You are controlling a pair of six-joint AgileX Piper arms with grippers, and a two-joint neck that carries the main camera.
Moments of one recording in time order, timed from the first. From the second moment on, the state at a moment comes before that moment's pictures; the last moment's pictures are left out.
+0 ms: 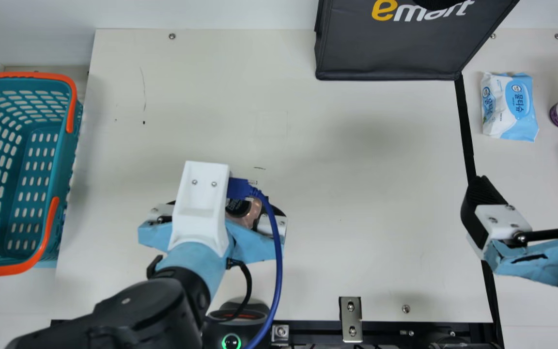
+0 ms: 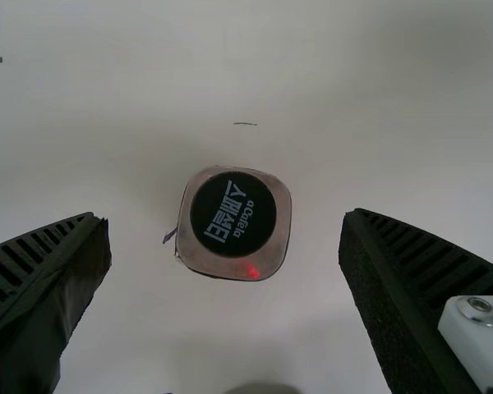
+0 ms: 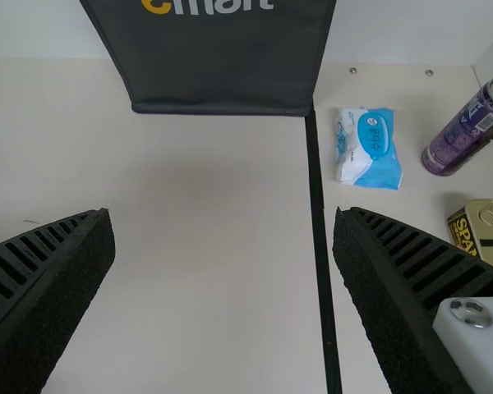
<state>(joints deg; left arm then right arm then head) -73.7 79.5 -67.8 31.8 69.8 -74.5 0.6 42.6 -69.7 -0.8 69.4 0.0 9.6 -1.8</state>
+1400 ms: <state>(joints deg) -76.4 76.1 -57.7 39.4 60.2 -79.0 0.6 42.6 -69.7 -0.8 69.4 0.0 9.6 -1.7</state>
